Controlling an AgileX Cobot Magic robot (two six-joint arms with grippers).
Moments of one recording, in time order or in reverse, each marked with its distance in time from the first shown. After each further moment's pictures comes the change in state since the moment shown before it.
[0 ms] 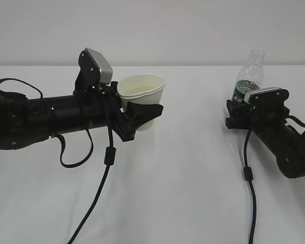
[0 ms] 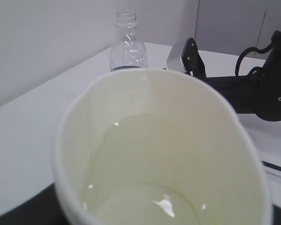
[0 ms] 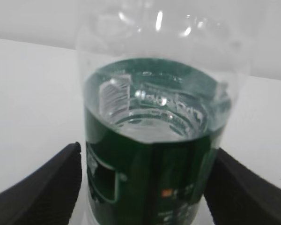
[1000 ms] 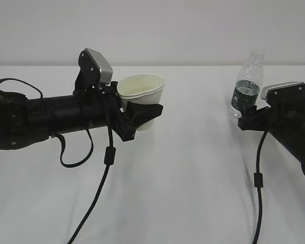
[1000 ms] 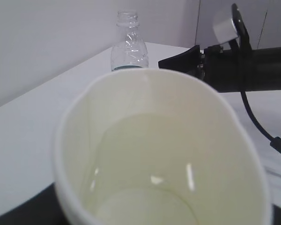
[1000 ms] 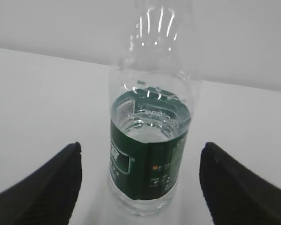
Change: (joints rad) left arm 0.000 0.000 0.000 -0.002 0.002 0.000; right arm 0.000 -0.239 0.264 0.000 0.001 0.002
